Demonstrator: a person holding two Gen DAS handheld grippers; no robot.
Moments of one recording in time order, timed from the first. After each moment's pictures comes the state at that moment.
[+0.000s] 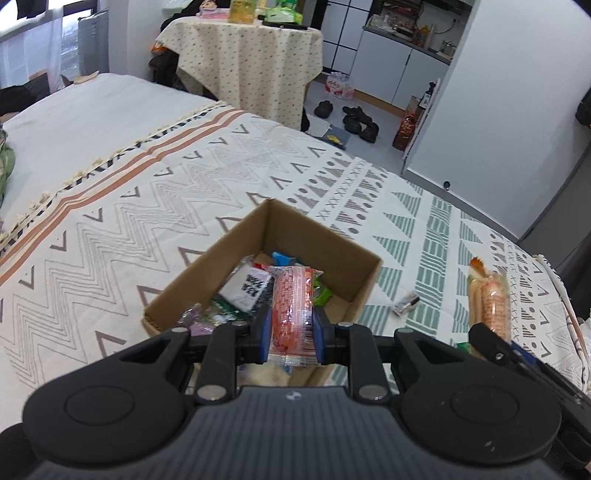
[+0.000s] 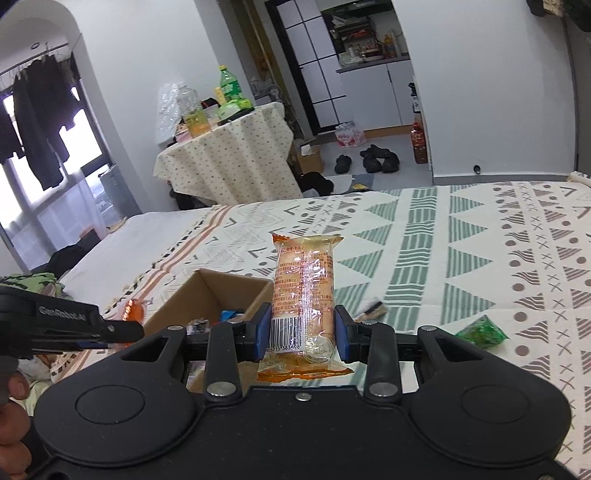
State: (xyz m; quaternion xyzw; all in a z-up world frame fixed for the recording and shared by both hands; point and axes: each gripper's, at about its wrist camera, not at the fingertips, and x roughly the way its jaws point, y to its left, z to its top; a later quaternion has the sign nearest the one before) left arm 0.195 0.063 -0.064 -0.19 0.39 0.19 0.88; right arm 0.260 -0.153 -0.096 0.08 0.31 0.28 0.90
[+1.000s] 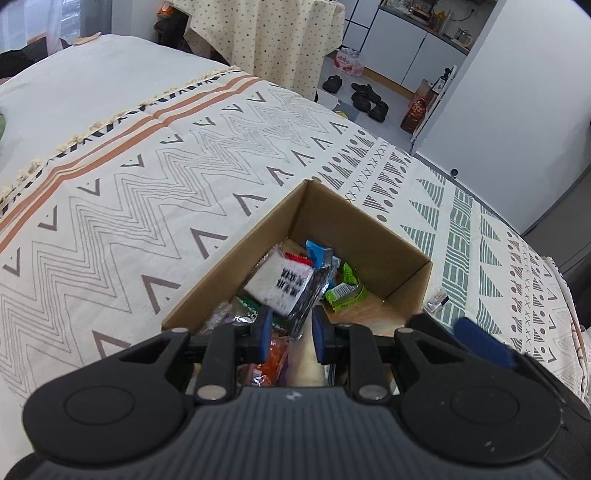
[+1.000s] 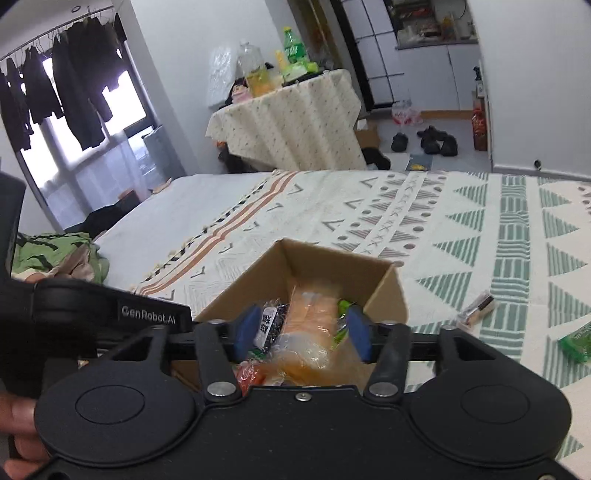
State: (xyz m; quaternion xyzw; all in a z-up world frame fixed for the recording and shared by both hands) left arm 0.212 0.118 -0.098 -0.23 0.43 0.18 0.86; right arm 0.254 -0.062 -0.103 0.05 0.33 0.35 0.87
